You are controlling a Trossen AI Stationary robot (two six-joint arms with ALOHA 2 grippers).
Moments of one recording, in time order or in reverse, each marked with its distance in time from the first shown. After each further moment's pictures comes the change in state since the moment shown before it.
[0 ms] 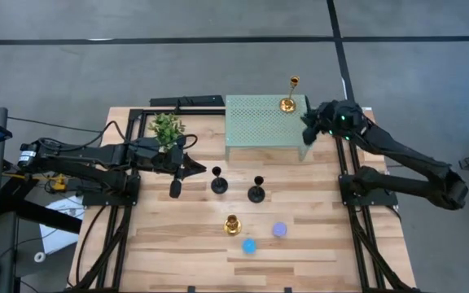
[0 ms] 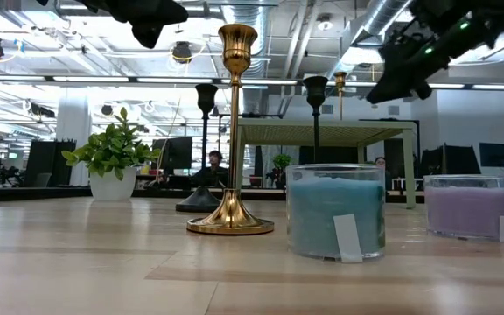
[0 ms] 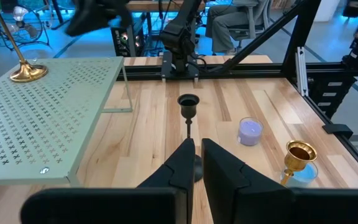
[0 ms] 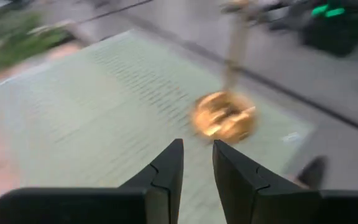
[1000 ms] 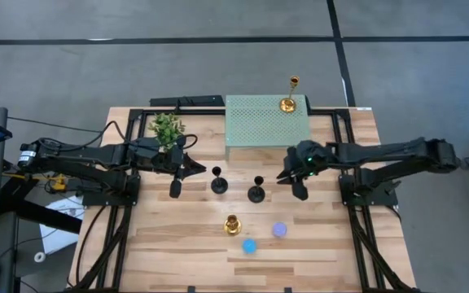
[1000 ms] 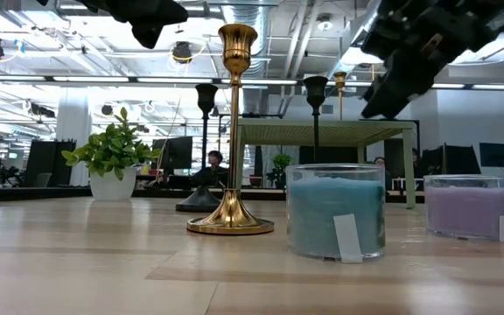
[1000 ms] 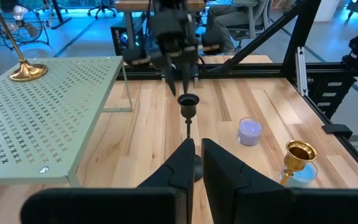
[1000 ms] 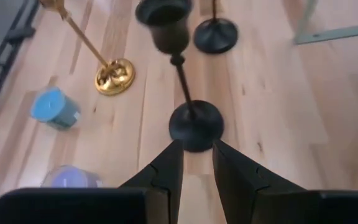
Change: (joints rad) left arm 0.000 0.000 0.000 -0.001 0.000 -0.003; right arm 0.602 0.288 0.000 -0.018 -0.226 0.029
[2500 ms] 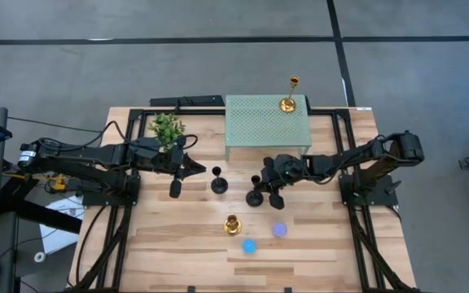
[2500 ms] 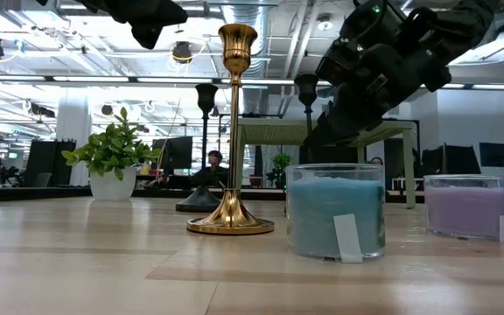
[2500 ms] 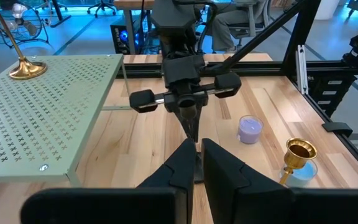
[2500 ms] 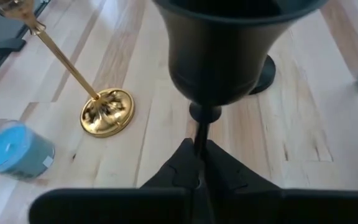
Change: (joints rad) left arm 0.000 0.000 0.000 -0.008 0.000 0.000; right arm 0.082 0.411 0.001 0.533 0.029 0.017
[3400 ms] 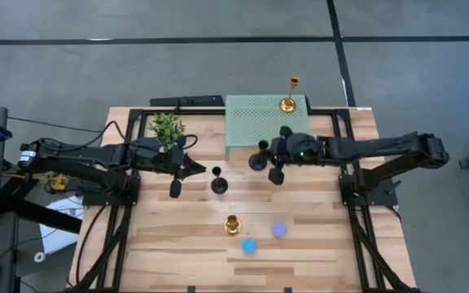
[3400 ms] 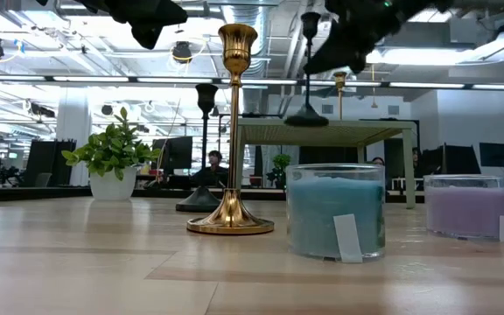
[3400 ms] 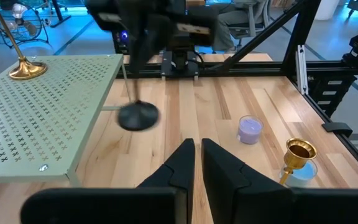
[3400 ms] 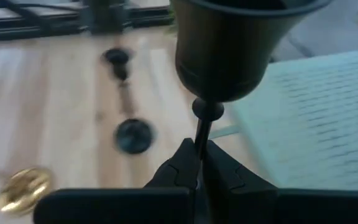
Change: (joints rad) left arm 0.000 0.000 0.000 0.000 0.000 0.000; right arm -0.024 -0.266 0.288 -0.475 0.422 -0.003
